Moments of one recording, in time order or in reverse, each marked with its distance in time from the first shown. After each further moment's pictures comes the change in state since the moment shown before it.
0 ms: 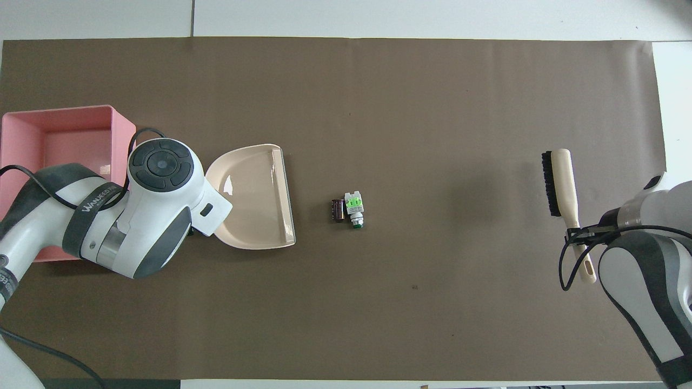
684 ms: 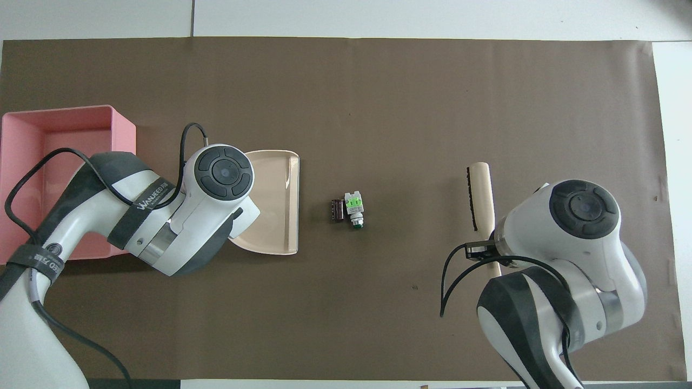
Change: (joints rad) left arm -0.119 0.086 -0.003 0.089 0.129 -0.065 -0.003; right arm 0.466 0.007 0.012 0.038 -0.017 -0.097 0.472
